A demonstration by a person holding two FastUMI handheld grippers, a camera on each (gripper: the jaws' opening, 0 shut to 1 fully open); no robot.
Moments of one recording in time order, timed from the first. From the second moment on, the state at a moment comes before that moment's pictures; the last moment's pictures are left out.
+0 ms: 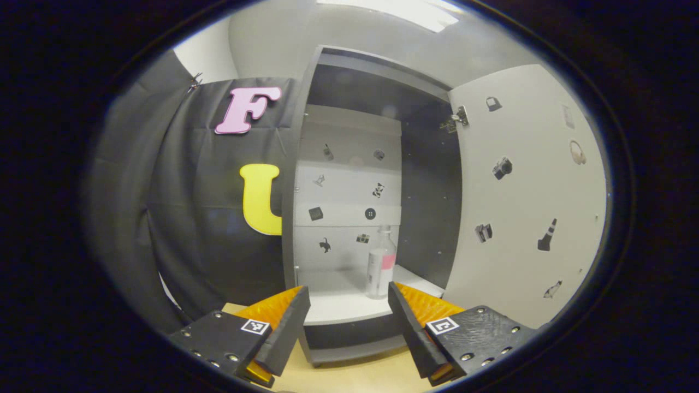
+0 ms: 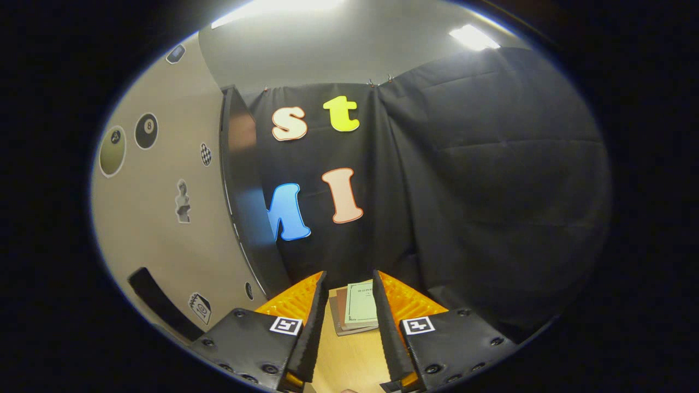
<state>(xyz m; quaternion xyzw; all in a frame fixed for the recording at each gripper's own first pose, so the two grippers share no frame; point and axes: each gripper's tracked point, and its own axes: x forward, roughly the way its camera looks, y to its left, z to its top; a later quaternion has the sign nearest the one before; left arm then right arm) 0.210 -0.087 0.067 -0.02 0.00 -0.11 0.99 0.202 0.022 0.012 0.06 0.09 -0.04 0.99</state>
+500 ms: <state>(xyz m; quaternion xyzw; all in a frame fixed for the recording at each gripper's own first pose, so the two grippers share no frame) 0.315 -0.159 0.037 -0.06 0.04 -0.15 0.99 0.265 -0.023 -0.034 0.04 0.14 -0.08 0.99</state>
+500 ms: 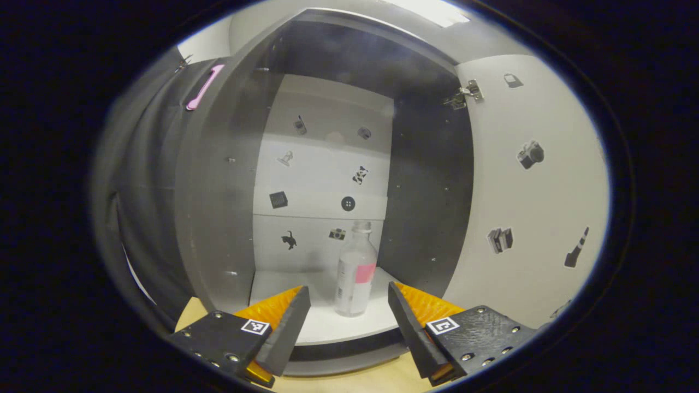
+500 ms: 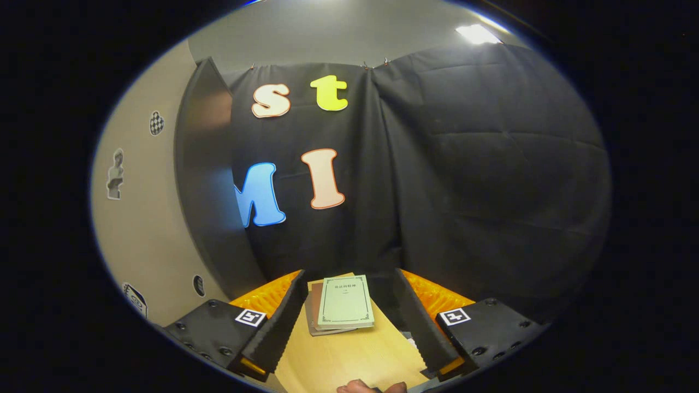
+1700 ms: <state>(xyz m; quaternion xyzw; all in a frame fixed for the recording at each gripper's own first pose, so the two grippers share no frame) 0.441 -0.206 0.008 -0.03 0.02 -0.16 0.99 0.300 -0.051 -0.089 0.07 0.19 -0.09 0.98</state>
